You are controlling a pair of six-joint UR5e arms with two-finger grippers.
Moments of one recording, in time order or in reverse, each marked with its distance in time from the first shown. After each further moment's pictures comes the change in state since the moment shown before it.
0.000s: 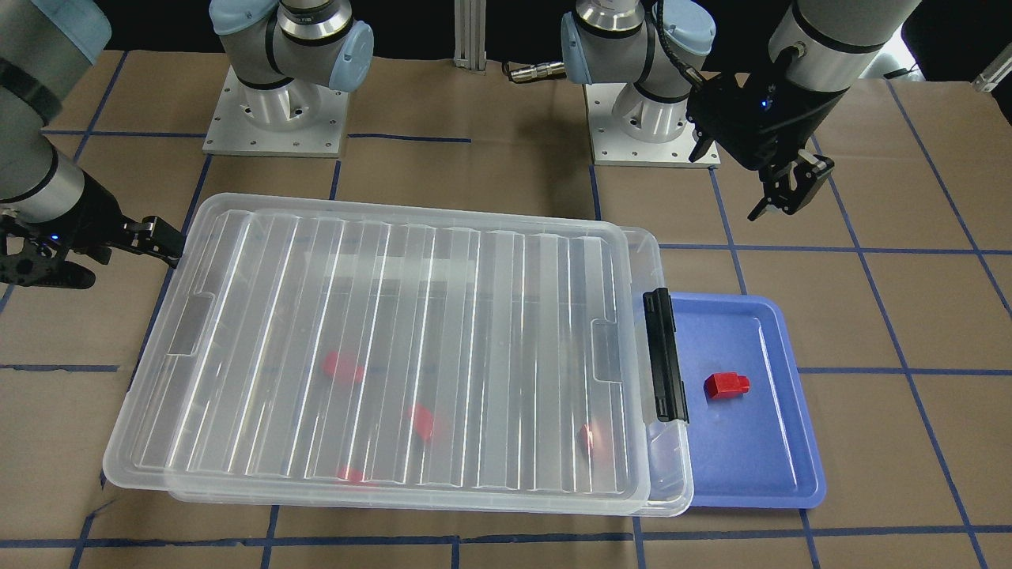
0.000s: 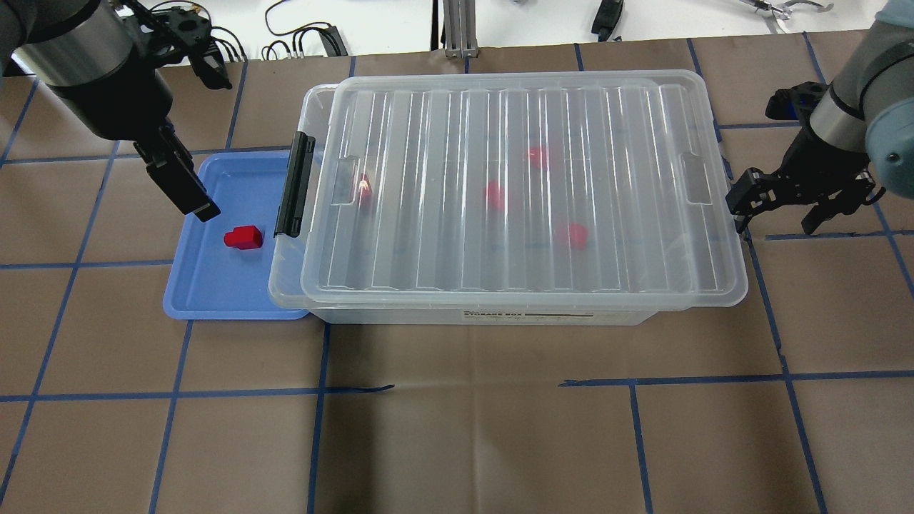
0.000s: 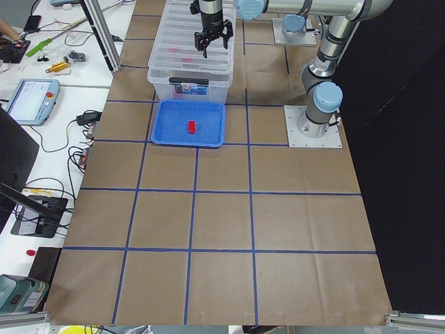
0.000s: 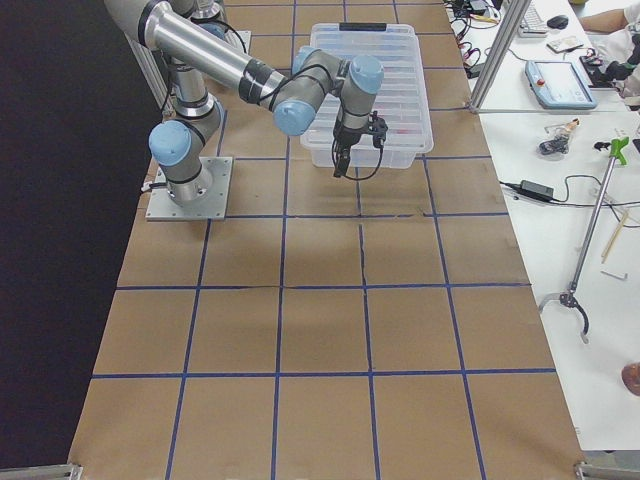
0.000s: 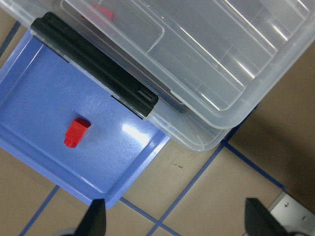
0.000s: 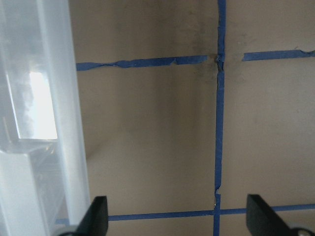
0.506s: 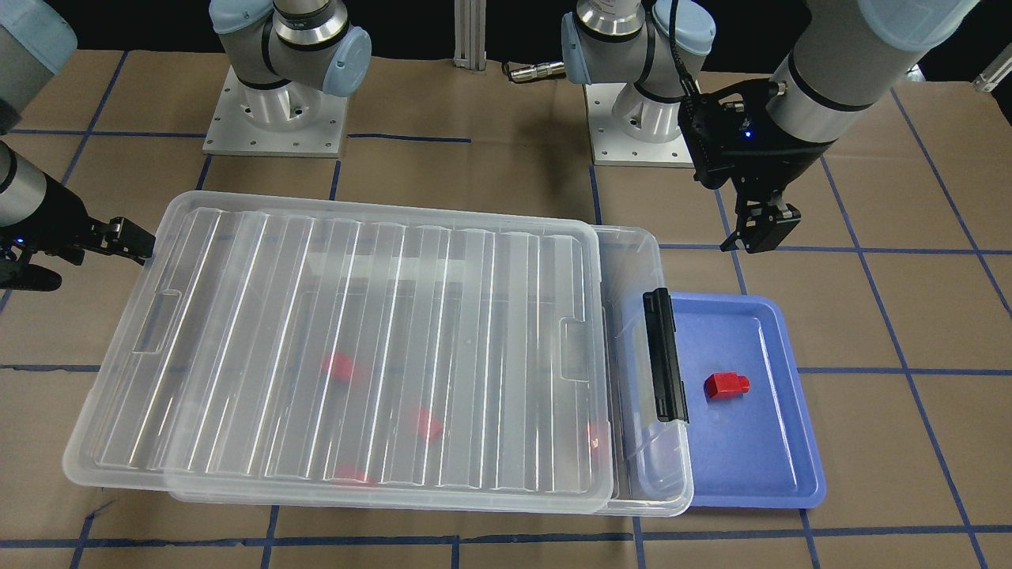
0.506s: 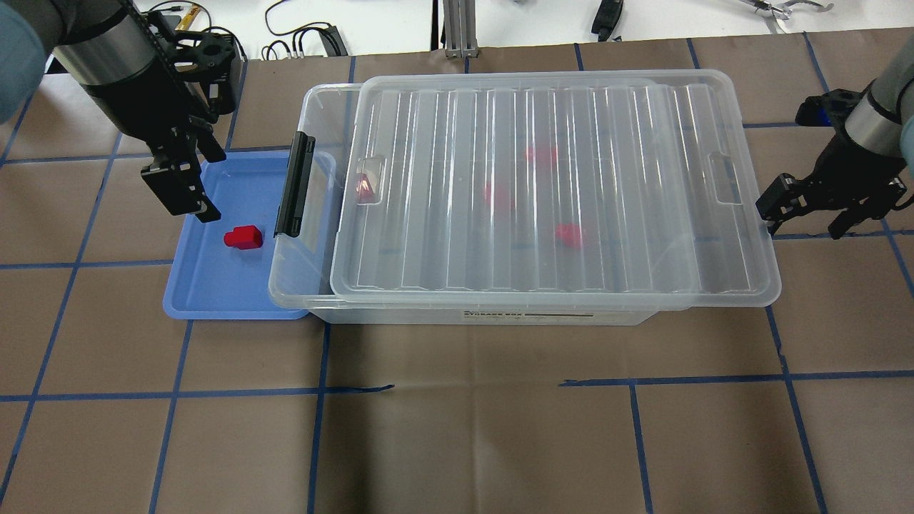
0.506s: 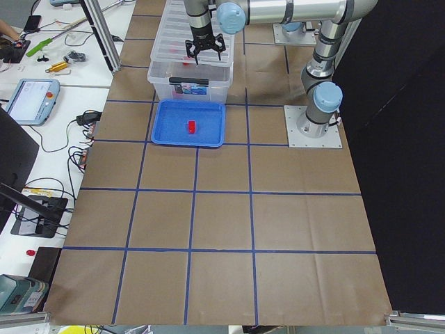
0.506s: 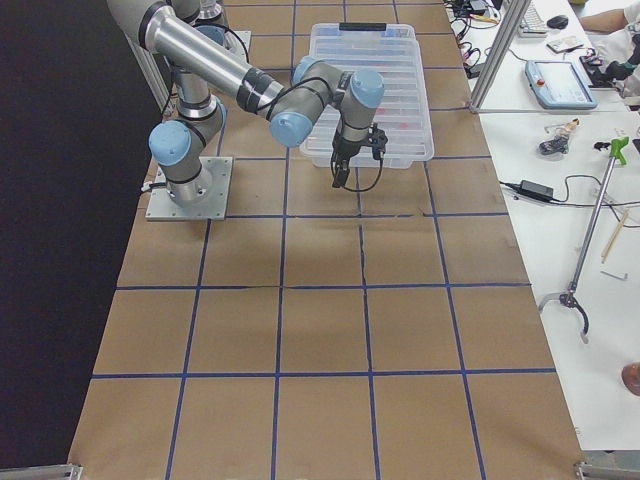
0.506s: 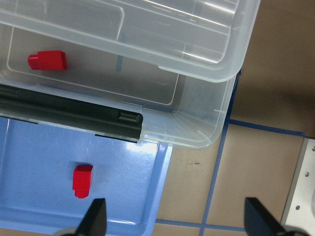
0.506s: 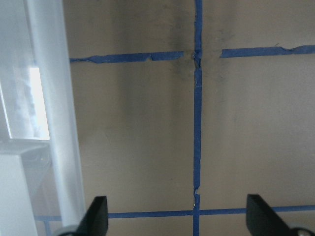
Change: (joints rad) left arm 0.002 -0.058 0.014 -0.013 -0.015 0.465; right arm -0.080 0.018 0.001 -0.002 -0.010 -0.091
